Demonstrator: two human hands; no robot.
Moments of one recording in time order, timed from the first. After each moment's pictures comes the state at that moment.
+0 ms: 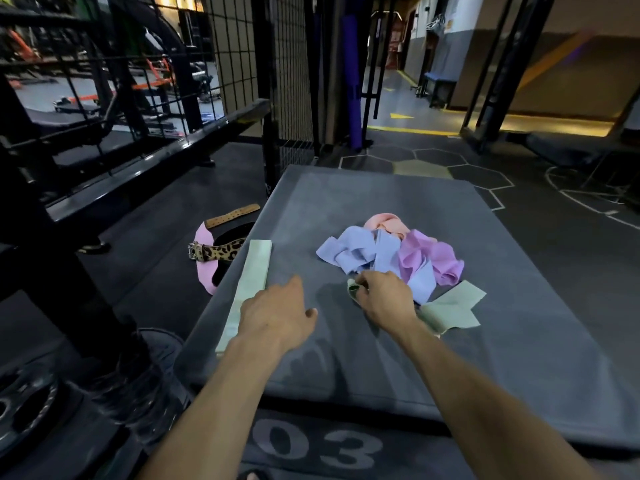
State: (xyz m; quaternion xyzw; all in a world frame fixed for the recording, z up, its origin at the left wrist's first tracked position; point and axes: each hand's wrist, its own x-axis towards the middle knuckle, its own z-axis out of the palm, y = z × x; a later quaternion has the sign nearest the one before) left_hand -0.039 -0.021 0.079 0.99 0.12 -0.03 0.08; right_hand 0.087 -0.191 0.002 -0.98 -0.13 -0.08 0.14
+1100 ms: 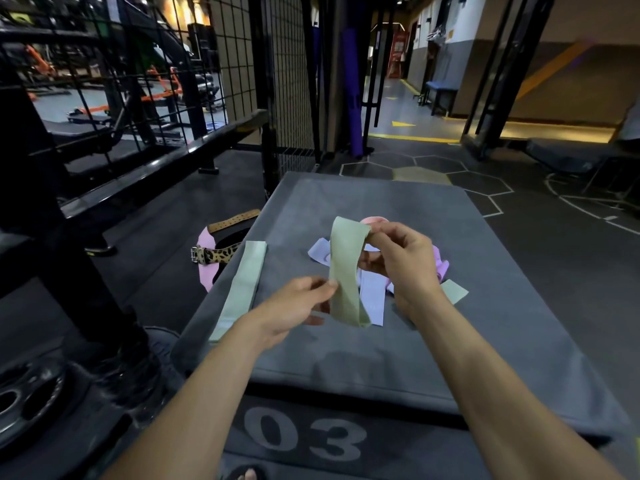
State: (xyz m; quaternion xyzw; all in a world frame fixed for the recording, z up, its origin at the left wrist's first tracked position) left_hand -0.038 -0.049 0.073 0.73 0.05 -0.11 0.67; right_hand 0.016 -0.219 0.122 -0.63 -0.06 -0.01 0.77
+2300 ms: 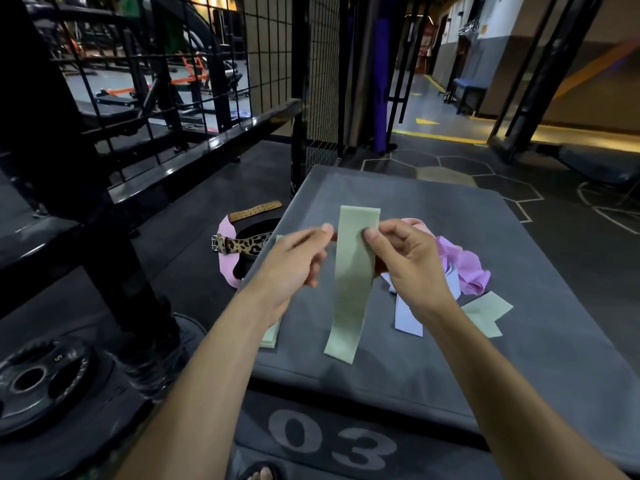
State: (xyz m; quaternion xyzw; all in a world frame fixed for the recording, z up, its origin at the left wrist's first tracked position) left_hand -0.040 0.010 0.112 0.69 0.06 0.08 0.72; right_hand 0.020 -0.163 0.109 -0.68 -0.26 -0.03 0.68
